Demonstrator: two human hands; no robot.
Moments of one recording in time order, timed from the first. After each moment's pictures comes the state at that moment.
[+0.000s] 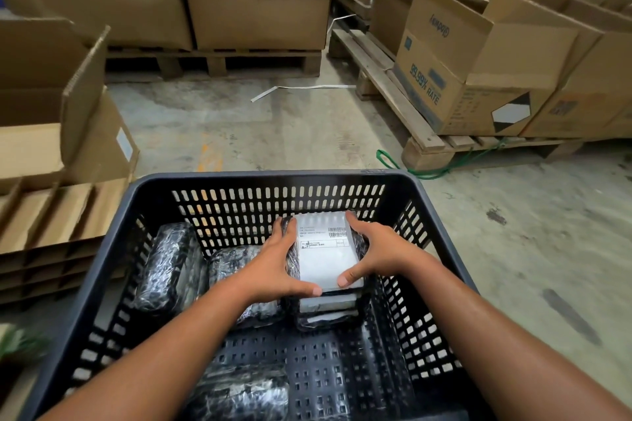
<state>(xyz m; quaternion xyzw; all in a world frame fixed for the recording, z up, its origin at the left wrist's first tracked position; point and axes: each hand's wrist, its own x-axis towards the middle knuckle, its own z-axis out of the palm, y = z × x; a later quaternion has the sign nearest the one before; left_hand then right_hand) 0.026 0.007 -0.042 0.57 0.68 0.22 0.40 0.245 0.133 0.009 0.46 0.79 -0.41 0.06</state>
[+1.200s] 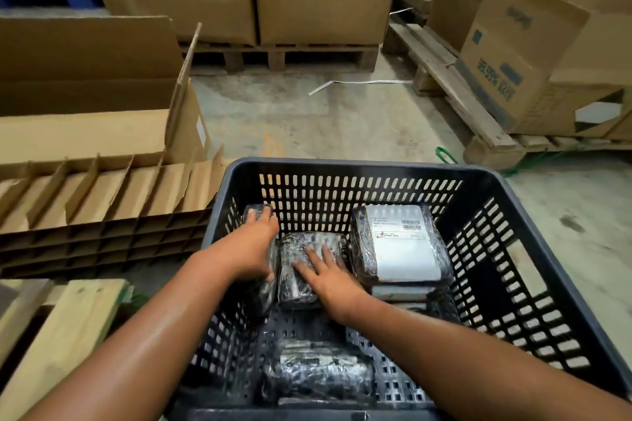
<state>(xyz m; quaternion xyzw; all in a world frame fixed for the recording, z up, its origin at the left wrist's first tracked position) -0.086 -0.076 0.020 0.55 0.79 -0.03 0.26 0.092 0.001 -0.089 0.25 0.93 -0.19 0.17</state>
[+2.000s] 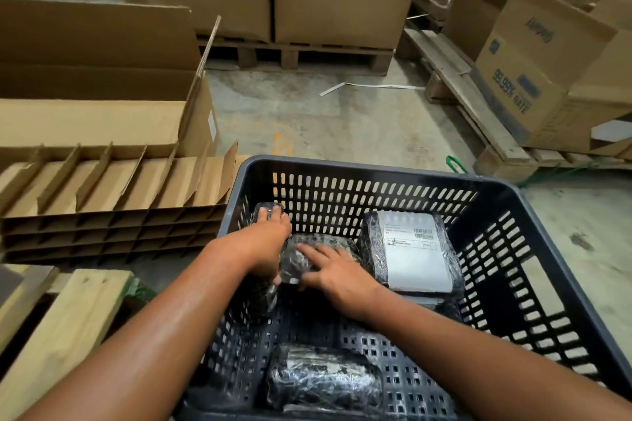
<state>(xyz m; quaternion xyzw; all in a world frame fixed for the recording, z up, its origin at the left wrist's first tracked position) -0.084 -0.074 0.037 0.55 0.78 -0.05 0.31 0.087 0.006 -0.043 0.11 0.99 -0.09 0.09</state>
